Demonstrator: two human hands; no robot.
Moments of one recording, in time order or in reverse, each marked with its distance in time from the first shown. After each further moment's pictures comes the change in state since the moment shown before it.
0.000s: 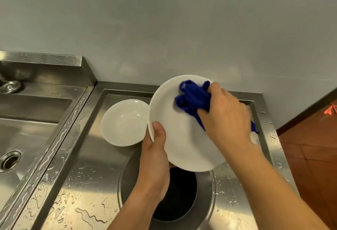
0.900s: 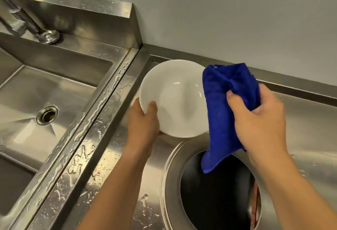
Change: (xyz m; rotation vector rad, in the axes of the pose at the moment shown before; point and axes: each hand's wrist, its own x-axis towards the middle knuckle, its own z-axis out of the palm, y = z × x) left_hand 0.141 -0.008 -0.189 0.355 0.468 0.007; right_hand 0.003 -0.075 0.162 0.817 -0.109 0.276
